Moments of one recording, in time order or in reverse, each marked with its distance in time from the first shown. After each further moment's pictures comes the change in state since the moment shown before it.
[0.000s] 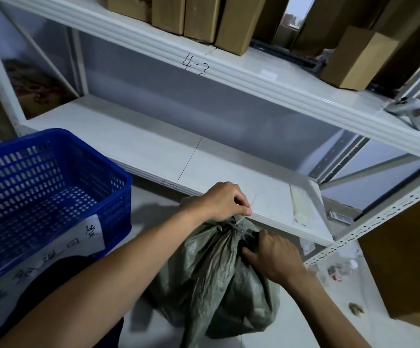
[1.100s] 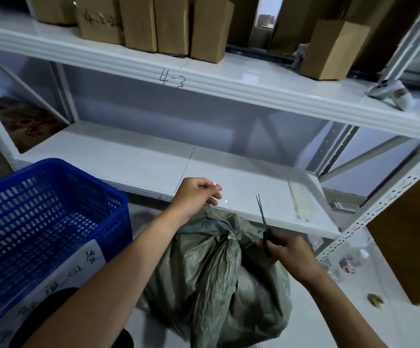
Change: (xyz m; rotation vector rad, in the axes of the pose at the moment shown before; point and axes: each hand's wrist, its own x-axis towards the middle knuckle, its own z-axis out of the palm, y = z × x) left_hand 0.002 -0.020 -0.022 -0.654 0.285 -0.298; right_hand -0.002 0.048 0.010 0.845 0.022 0.176
